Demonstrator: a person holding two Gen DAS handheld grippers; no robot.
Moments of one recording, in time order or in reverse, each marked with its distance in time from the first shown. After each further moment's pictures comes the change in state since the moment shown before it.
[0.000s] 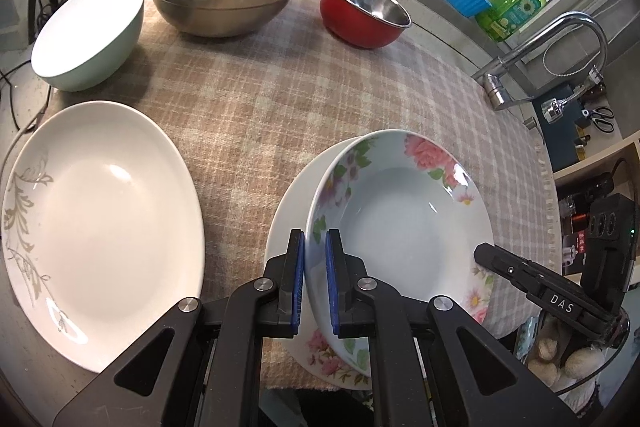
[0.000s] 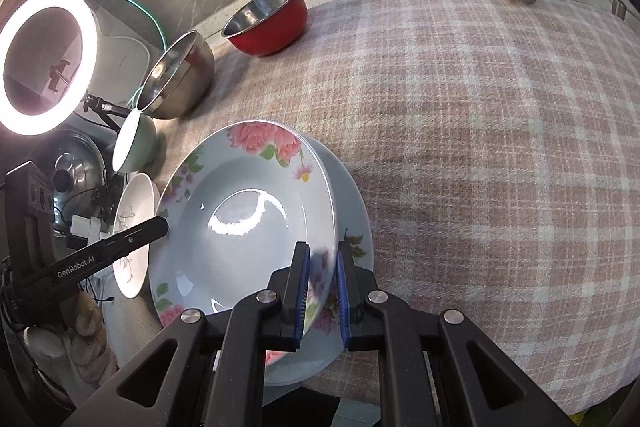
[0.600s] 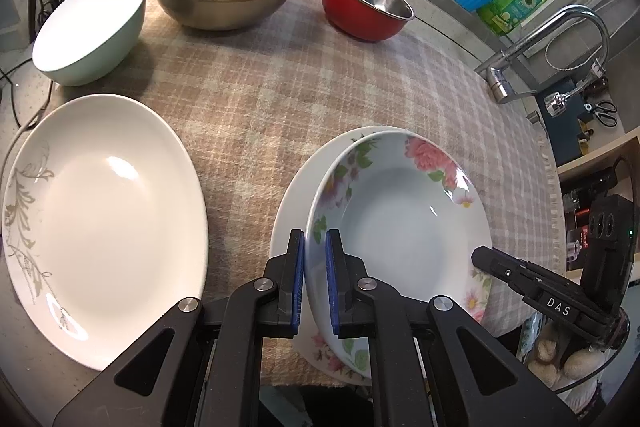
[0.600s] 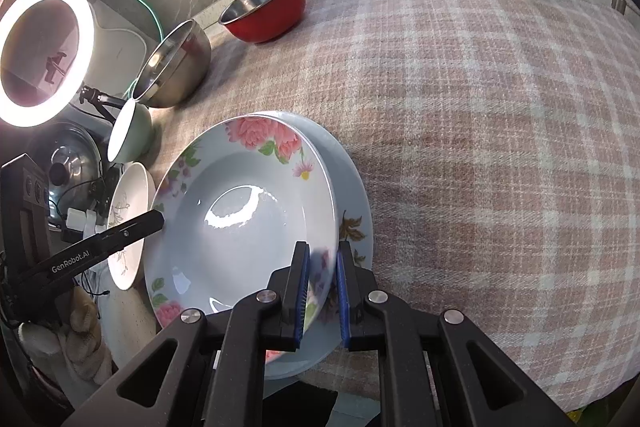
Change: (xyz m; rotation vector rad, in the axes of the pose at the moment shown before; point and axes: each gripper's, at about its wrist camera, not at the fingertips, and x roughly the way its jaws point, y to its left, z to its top) left arm 0.003 0.001 -0.003 0.009 0.011 0.014; right arm 0.006 -0.001 -0.005 0.001 0.033 -0.009
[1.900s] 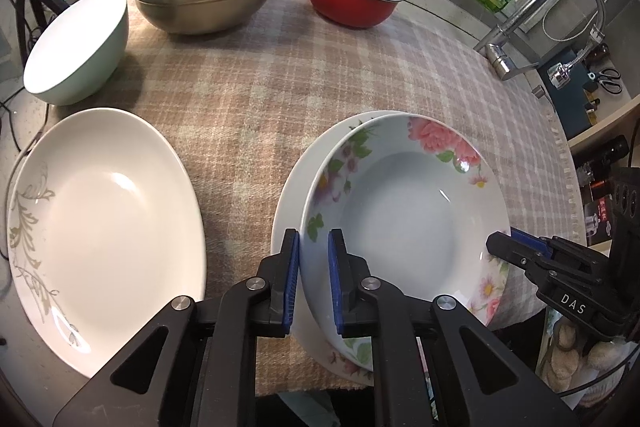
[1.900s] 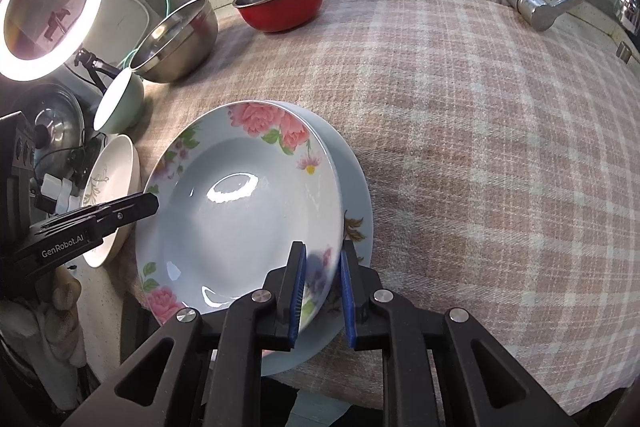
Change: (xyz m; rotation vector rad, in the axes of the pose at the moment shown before) left arm 0.008 -0.009 -0.005 0.100 0.002 0.050; right arm 0.002 0.018 -0.003 -0.139 -0.010 -0.112
